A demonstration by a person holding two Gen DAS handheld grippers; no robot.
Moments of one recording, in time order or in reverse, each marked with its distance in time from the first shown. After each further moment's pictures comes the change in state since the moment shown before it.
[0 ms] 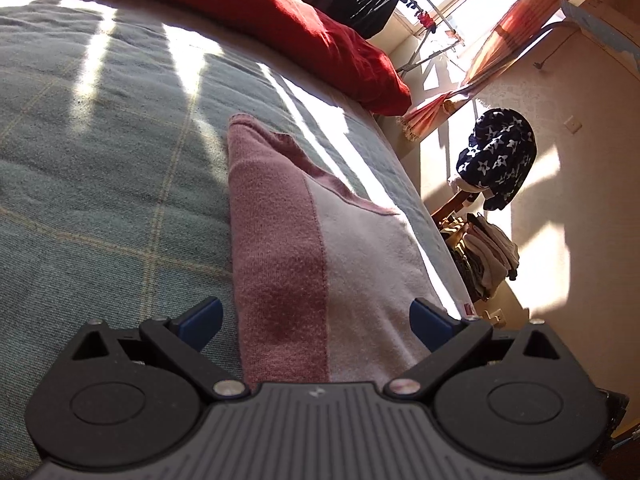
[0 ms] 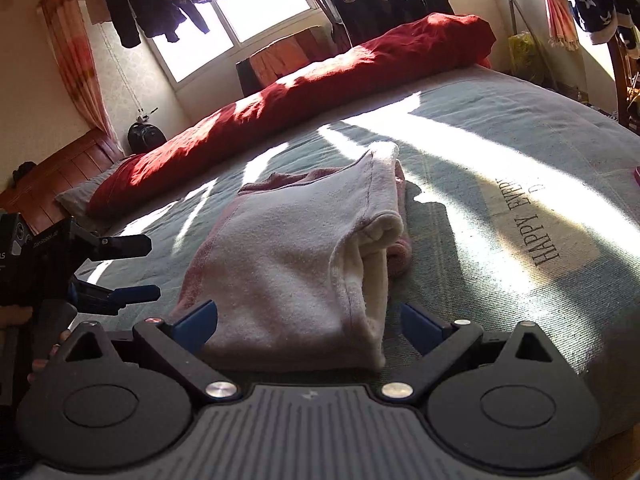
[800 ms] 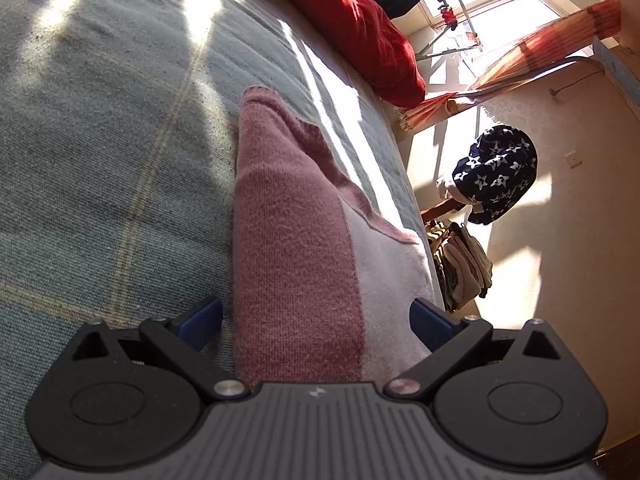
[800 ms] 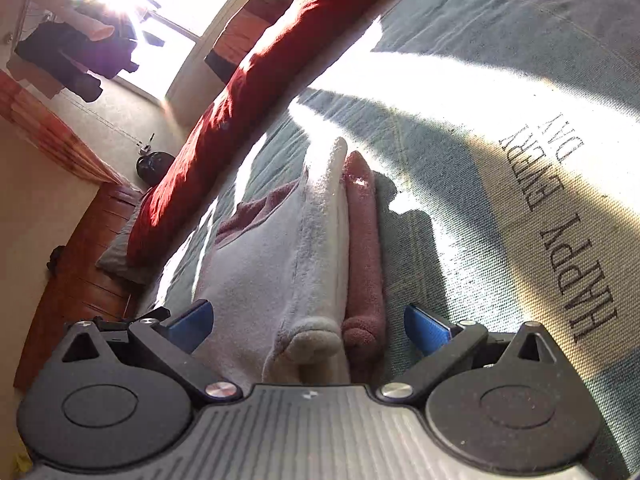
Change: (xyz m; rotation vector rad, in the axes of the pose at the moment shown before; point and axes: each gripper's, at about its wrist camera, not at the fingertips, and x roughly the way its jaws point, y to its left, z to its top) left arm 0.083 0.043 0.053 -0.155 0.131 -0.131; right arm 0.092 -0.100 0.073 0.395 0.193 0.220
